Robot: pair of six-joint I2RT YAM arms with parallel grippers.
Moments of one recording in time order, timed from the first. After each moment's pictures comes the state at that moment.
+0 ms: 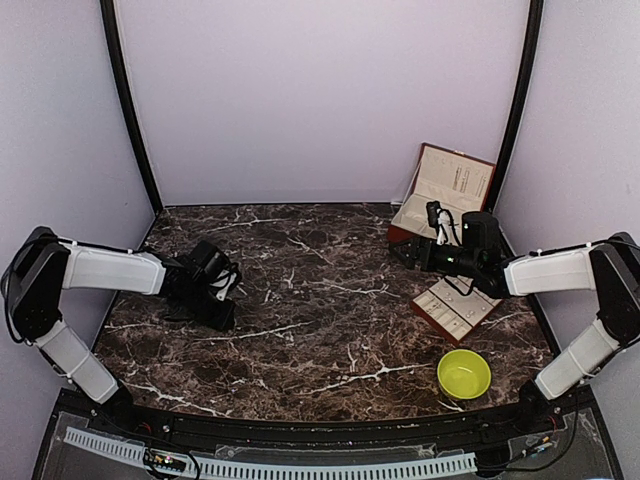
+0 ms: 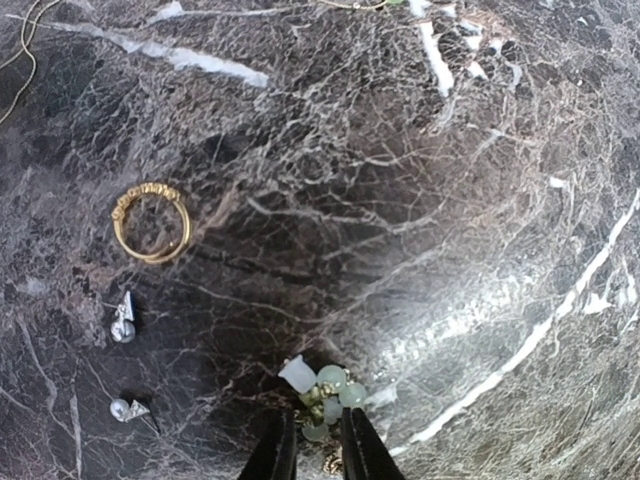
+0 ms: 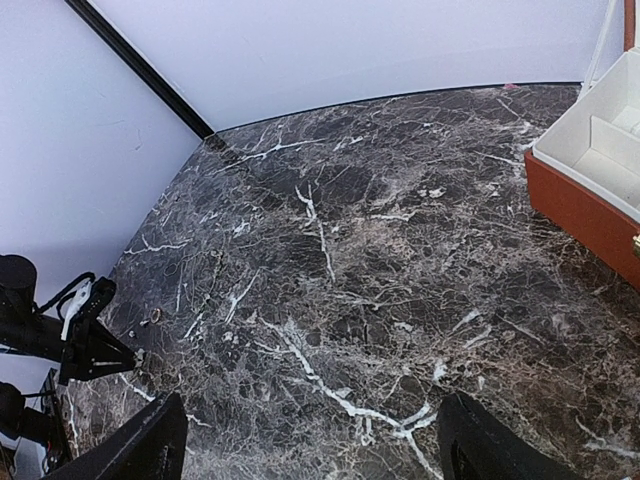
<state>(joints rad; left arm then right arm) -0.56 1.56 0.80 -0.45 0.02 -0.22 0.42 1.49 0.68 0.45 -0.40 0.44</state>
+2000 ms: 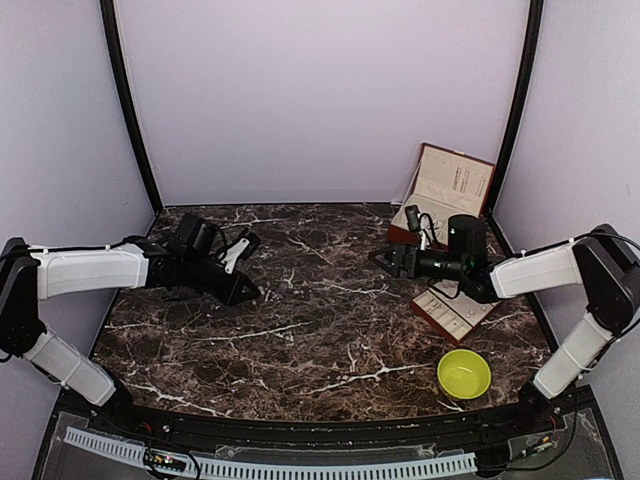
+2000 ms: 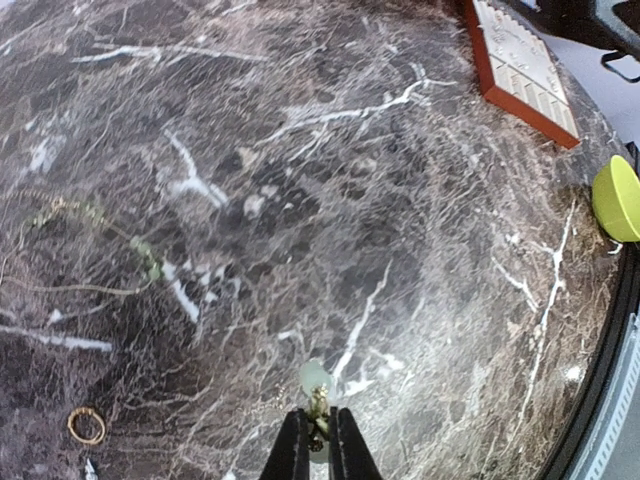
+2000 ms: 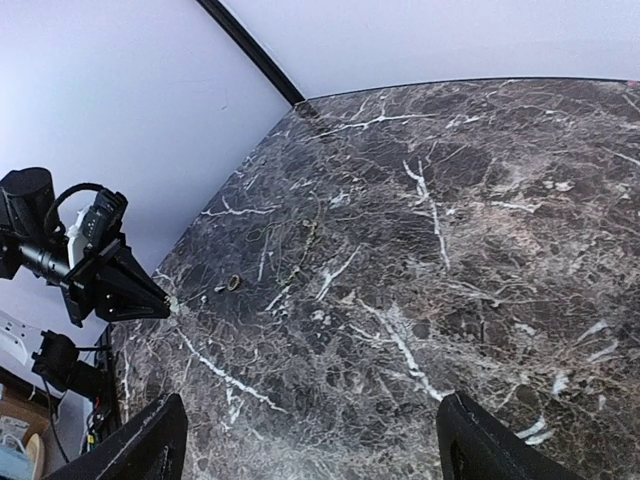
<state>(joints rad) -0.57 1.43 0.86 -0.29 0.32 -0.06 0.50 1.57 0.69 0.58 -0.56 0.48</state>
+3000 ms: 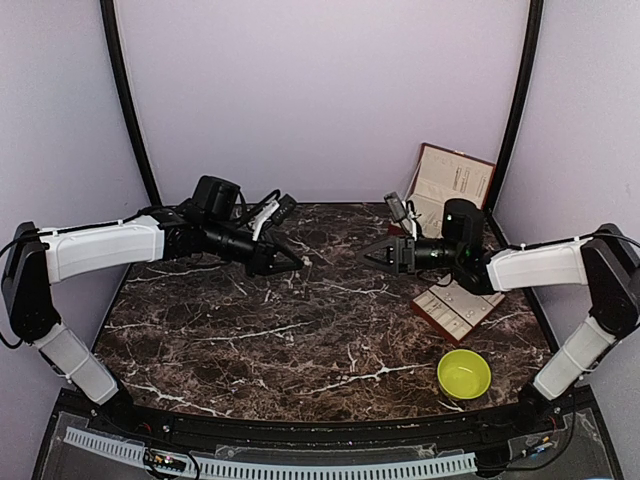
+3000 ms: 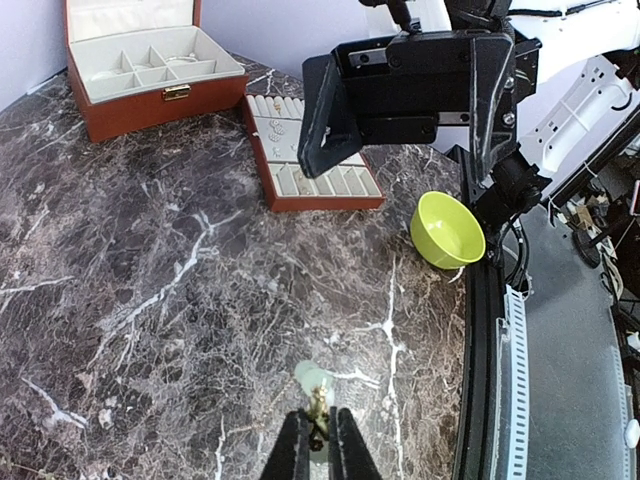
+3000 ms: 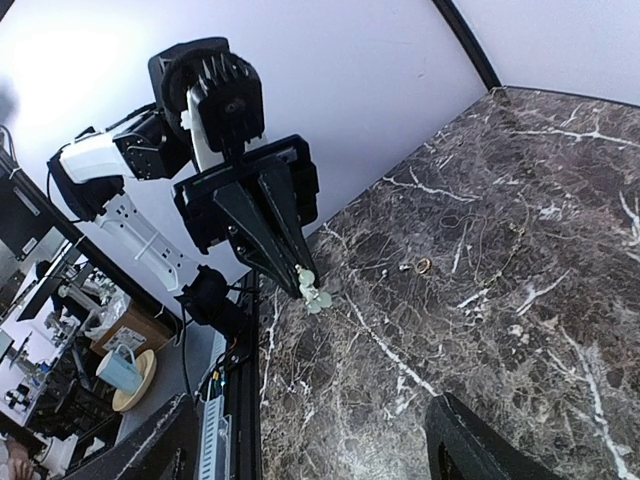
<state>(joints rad) -0.64 1.55 1.15 -0.23 0.72 0.05 0.56 1.54 0.79 0.62 -0.94 0.55</state>
